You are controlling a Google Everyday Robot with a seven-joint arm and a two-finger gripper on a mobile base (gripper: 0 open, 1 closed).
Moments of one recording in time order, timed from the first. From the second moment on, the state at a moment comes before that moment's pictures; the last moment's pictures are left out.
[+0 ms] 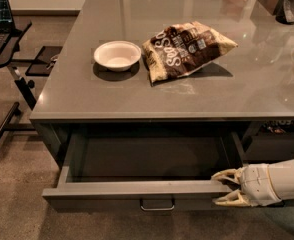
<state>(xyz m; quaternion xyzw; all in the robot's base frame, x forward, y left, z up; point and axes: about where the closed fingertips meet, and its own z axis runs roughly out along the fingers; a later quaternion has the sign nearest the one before) 0.394 -0.212 0.639 -0.67 0.63 0.17 0.34</state>
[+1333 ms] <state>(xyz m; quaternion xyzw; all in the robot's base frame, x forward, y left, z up) 0.380 -0.221 0.634 -0.67 0.63 0.19 0.34</state>
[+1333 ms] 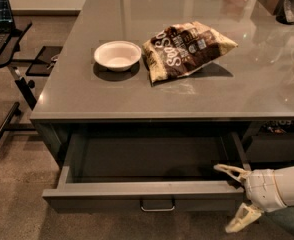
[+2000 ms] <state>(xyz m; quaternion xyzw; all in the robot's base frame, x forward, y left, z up) 0.374 -0.221 0.636 -0.67 0.63 0.20 0.34</state>
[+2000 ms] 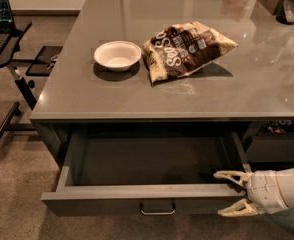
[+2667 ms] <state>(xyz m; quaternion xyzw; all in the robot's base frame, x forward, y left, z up) 0.365 -0.225 0.640 -0.67 0.63 0.20 0.34</state>
